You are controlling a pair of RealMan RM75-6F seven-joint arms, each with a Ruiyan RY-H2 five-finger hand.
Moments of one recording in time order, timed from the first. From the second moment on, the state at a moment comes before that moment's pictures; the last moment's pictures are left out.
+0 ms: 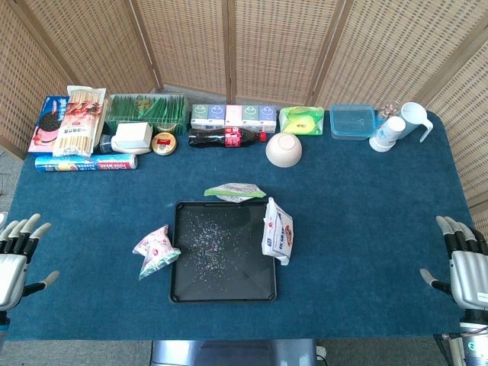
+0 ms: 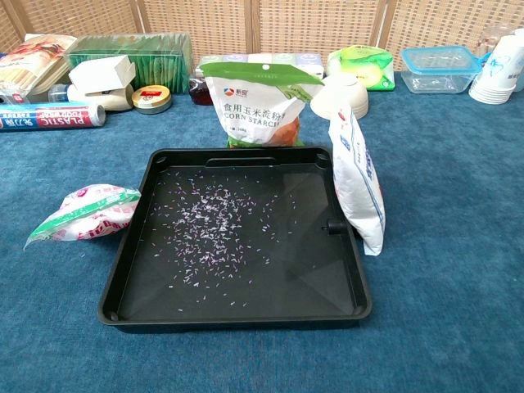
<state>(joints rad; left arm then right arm) -0.06 -1.22 0.01 -1.47 1.56 1.59 0.02 0.05 -1.10 0.10 -1.72 -1.39 1.51 -0.18</state>
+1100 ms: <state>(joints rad) -0.25 -1.70 -0.02 -1.12 1.66 1.43 0.08 0.05 -1.07 0.10 -1.74 -1.39 1.48 -0.14</state>
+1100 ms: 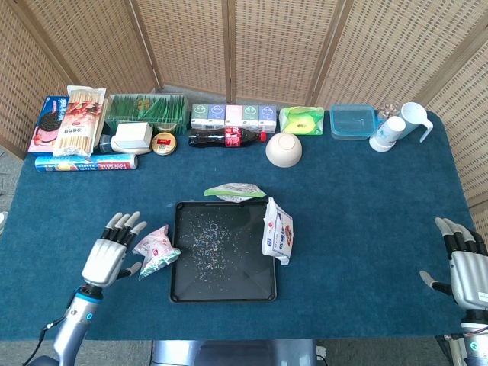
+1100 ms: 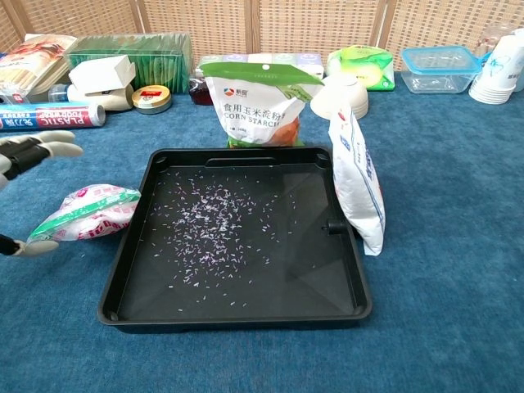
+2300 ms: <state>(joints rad) -0.33 -1.87 -0.09 -0.96 1.59 1.44 0.14 0.06 -1.06 0.09 -1.73 -1.39 1.46 -0.12</state>
